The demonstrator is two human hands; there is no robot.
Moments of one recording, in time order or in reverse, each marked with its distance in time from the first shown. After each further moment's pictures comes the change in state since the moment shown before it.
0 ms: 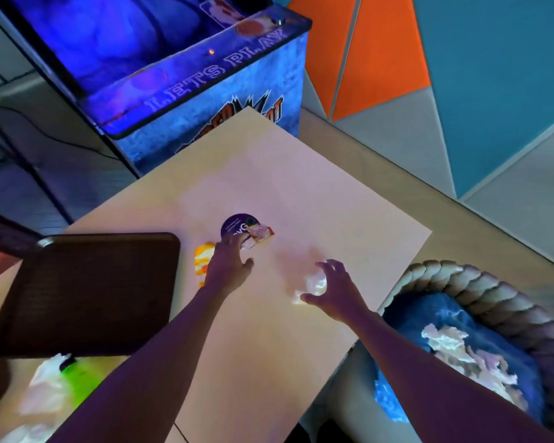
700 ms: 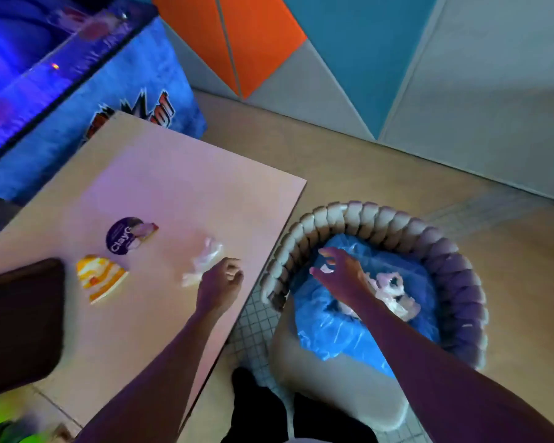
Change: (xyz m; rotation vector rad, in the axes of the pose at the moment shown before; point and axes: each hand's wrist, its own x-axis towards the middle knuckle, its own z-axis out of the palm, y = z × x) left_hand -0.118 0.211 0.172 -0.128 -0.143 0.016; right_hand -0.125 0.280 -0.076 0.438 0.297 0.252
